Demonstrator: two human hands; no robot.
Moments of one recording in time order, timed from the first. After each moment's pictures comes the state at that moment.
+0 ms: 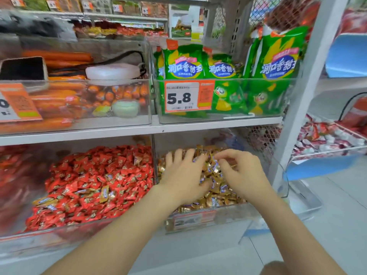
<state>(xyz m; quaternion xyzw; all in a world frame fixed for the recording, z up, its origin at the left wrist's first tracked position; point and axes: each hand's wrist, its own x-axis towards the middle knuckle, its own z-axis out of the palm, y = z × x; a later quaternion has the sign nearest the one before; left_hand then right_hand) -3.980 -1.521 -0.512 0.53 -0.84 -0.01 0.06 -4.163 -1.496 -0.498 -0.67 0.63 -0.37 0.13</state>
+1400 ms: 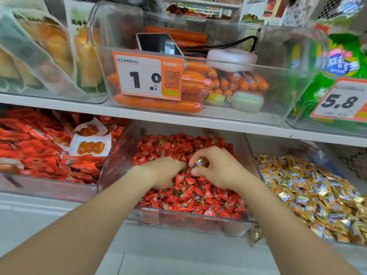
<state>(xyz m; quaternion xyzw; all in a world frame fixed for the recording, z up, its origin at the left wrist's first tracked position) -3.702 -1.554 -0.552 0.56 -0.81 -0.15 -0.05 -3.906 -1.574 -0.524 -0.84 0.48 -0.14 0.22</state>
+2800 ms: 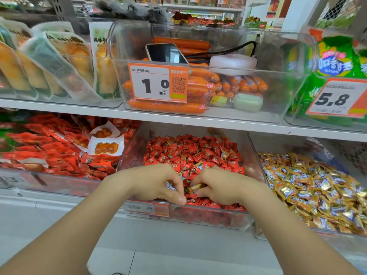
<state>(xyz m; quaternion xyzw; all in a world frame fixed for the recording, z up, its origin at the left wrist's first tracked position) -3.676 -1.479 -0.502 0.51 -0.77 -0.38 0.02 -3.902 -1.540 -0.527 -0.90 0.38 0.07 0.23</state>
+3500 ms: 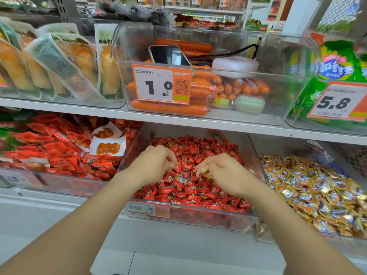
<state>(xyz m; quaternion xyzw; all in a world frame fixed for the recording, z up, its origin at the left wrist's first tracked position) -3.667 -1.509 -0.522 0.66 -0.70 -0.19 0.18 -3.907 -1.530 -0.505 -0.78 0.48 -0.17 0.36</state>
